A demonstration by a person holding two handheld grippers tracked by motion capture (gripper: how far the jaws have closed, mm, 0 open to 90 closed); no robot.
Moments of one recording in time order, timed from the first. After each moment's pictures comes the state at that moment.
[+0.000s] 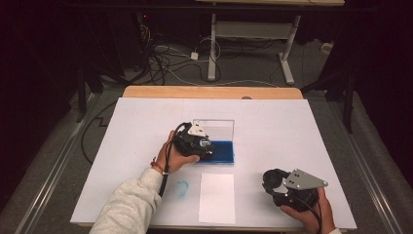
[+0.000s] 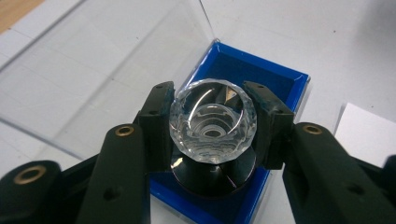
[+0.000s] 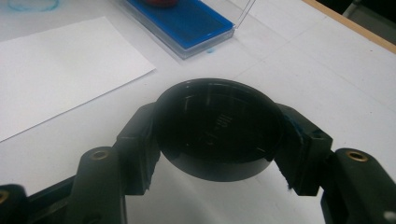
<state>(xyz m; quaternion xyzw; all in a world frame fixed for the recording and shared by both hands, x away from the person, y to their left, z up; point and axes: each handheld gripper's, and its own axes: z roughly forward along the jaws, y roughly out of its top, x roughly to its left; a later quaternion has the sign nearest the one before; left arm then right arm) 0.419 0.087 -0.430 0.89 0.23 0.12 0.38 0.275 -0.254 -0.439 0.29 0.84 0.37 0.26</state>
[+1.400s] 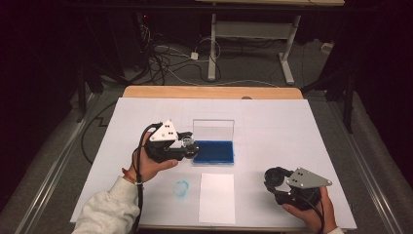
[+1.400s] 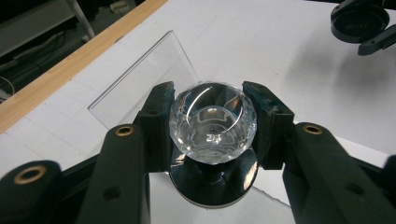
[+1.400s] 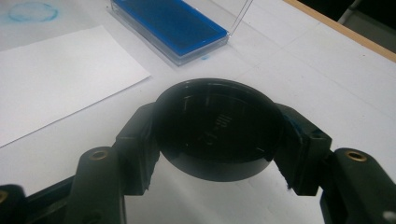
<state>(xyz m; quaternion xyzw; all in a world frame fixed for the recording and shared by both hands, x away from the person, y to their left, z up) 0.359 0.143 -0.376 0.86 0.19 0.16 0.45 0.277 -0.258 -0.437 0.29 0.84 0.38 0.26</state>
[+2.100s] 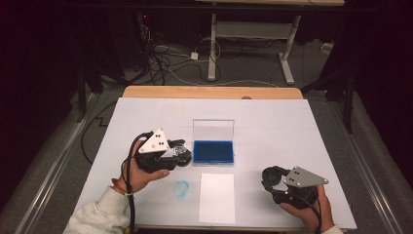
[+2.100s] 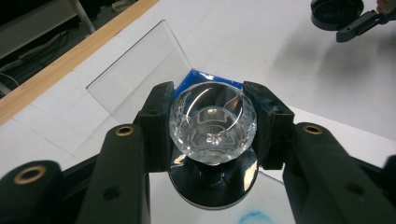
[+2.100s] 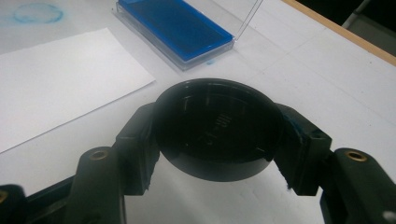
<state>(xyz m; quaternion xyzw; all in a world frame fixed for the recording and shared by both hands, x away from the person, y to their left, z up) 0.334 0.159 -0.377 0.86 0.19 0.17 0.45 0.279 -0.252 -0.436 0.28 0.84 0.38 0.26</state>
